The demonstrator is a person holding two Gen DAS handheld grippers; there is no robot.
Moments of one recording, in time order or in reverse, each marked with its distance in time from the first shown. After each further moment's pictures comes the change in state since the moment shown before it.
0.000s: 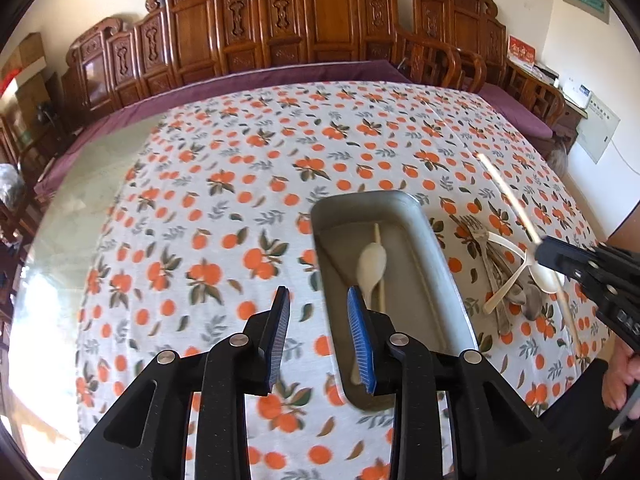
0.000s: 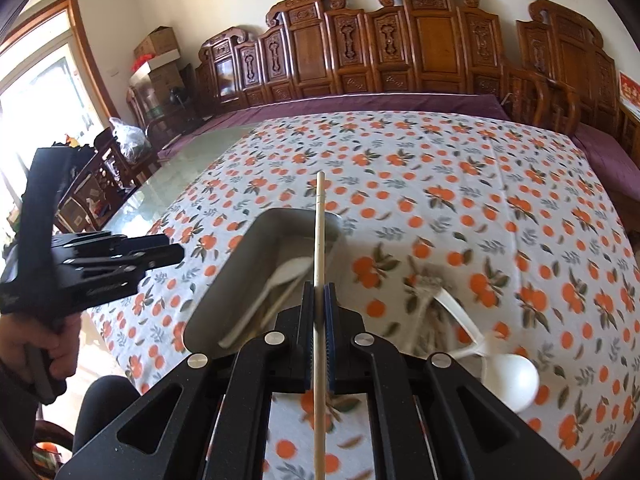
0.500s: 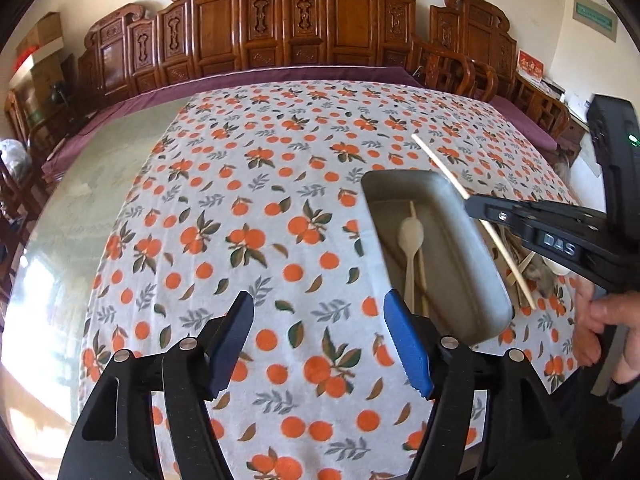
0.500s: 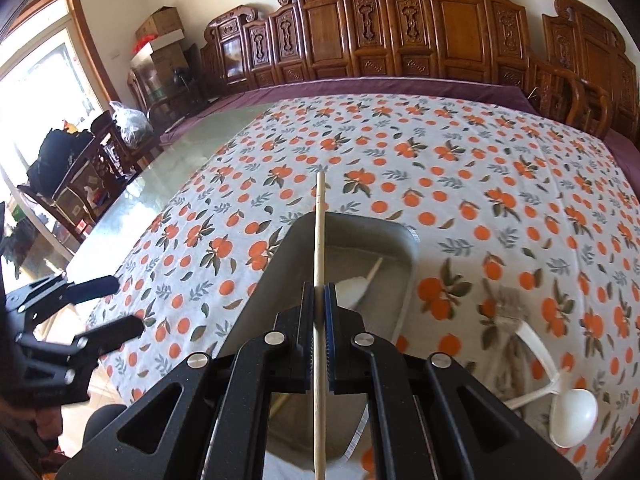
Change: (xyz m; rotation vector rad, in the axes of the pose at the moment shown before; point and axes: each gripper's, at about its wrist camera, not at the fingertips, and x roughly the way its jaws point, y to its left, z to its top) left arm -0.010 0.048 -0.044 -0.057 -0.018 -0.011; right arm 0.080 0.050 0.022 -0.010 0.069 0.006
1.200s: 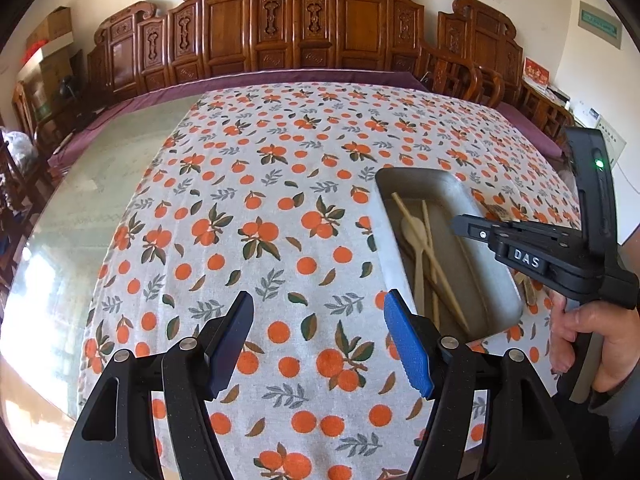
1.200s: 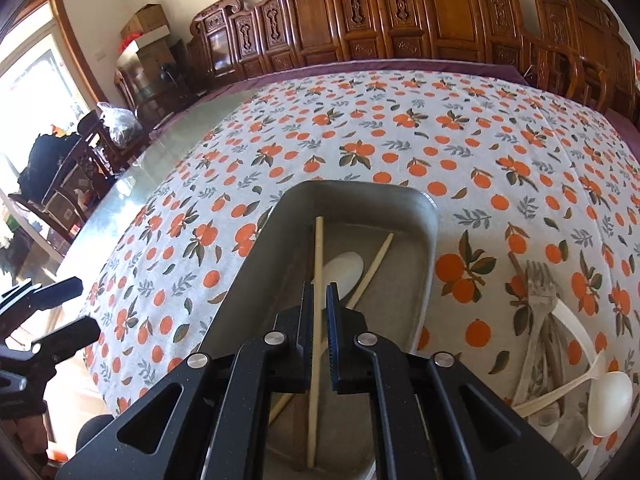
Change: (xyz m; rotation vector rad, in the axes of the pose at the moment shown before) left arm -0.005 0.007 -0.010 -0.018 -0.026 0.011; right arm 0.019 -0.004 -0.019 0.028 0.003 -0.012
